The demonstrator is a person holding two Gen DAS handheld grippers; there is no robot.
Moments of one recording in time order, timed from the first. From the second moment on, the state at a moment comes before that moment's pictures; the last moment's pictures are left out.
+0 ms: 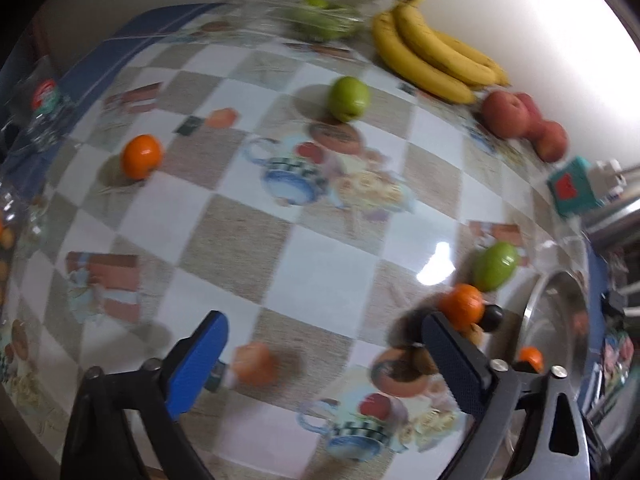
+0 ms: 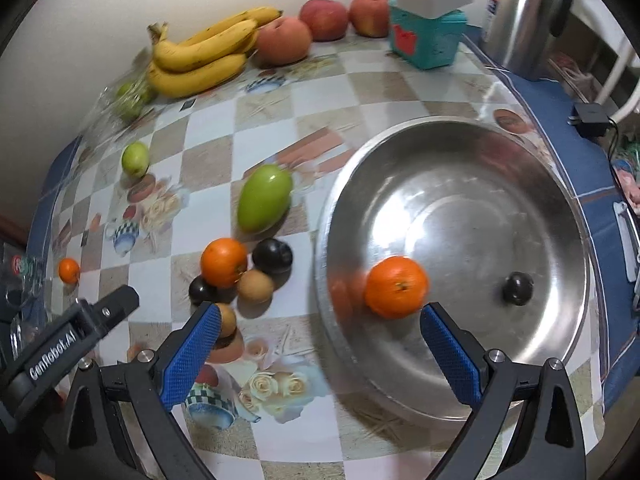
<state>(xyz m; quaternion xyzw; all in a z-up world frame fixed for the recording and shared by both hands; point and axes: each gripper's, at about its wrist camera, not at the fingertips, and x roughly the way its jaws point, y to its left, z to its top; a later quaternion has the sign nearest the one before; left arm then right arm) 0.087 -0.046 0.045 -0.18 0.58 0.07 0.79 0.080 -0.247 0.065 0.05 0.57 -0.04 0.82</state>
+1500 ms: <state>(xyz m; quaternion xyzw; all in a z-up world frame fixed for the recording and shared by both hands) 0.107 -0.060 0.028 -0.20 0.59 0.03 0.78 0.078 -0.268 0.065 0.08 0.58 -0.06 0.81</state>
